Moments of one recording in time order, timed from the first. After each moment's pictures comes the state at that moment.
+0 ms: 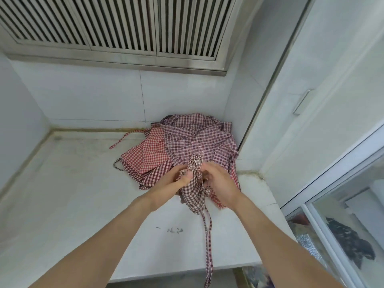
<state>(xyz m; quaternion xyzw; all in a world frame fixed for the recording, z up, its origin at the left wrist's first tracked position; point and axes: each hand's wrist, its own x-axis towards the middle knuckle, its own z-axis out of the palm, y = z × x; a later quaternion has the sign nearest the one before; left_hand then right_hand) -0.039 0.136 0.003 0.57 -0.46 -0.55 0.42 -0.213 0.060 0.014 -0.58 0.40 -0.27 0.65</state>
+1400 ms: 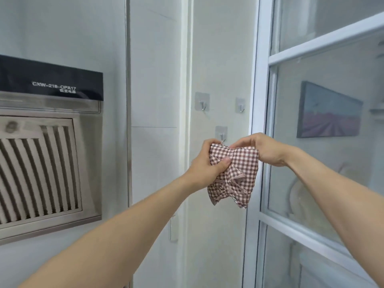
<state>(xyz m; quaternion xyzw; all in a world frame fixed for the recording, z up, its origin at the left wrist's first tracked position) -0.385 -0.113 0.346 0.27 -0.78 -0.29 0.48 -0.602 -0.101 0.409 -0.80 0.43 -0.36 0.20</state>
